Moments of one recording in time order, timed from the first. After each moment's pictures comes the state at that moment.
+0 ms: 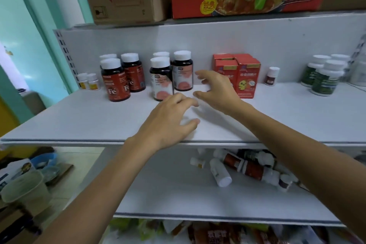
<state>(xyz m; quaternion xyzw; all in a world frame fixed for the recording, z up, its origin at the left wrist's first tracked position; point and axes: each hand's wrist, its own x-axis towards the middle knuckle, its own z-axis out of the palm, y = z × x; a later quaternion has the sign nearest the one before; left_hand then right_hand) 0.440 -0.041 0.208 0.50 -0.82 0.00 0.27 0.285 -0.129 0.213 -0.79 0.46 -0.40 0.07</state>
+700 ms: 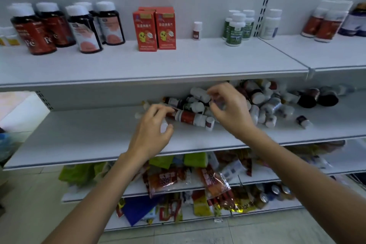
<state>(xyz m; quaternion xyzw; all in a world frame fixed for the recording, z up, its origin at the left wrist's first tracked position) 0.301 0.052 0.078 0.50 -0.79 -0.10 0.35 0.083 0.039 0.104 -0.76 0.47 -0.45 -0.01</state>
